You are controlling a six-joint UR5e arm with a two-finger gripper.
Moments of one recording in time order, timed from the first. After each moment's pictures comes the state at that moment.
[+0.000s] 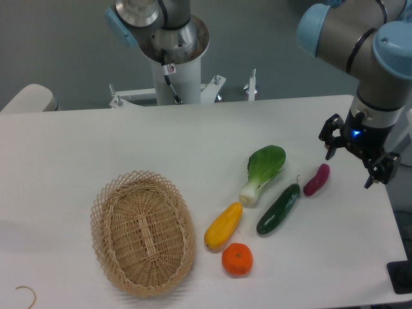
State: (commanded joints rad) arm 2.74 -2.03 -1.19 -1.33 1.49 1.59
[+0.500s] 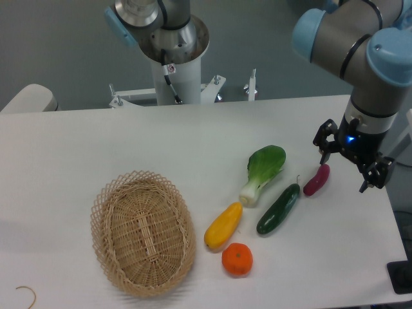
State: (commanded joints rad) arm 2.72 -2.04 -1.21 -1.30 1.49 1.52
